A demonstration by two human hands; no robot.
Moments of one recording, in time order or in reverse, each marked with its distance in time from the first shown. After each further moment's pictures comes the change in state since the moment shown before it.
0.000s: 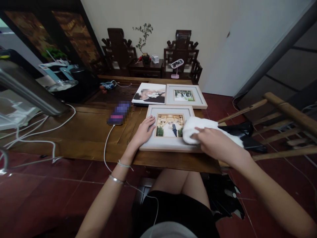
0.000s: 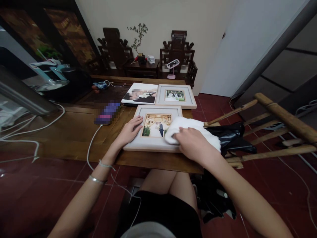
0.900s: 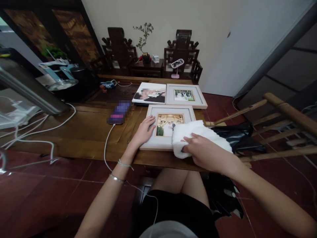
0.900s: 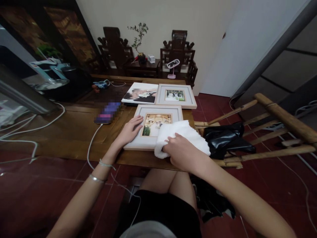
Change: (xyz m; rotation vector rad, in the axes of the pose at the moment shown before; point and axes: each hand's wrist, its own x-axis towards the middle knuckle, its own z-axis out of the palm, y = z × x) left_hand 0.000 0.000 0.001 0.008 0.014 0.002; right_hand -0.002 -0.028 0.004 0.085 0.037 -0.306
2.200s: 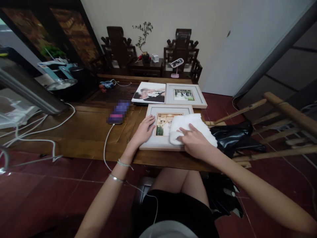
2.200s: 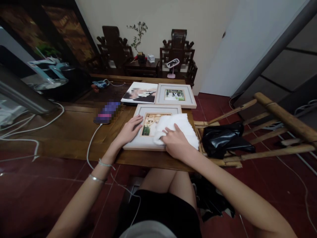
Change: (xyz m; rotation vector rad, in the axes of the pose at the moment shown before) left_hand 0.000 -0.001 0.001 0.034 -0.003 0.025; right_hand 0.030 0.015 0.025 -0.014 0.073 0.114
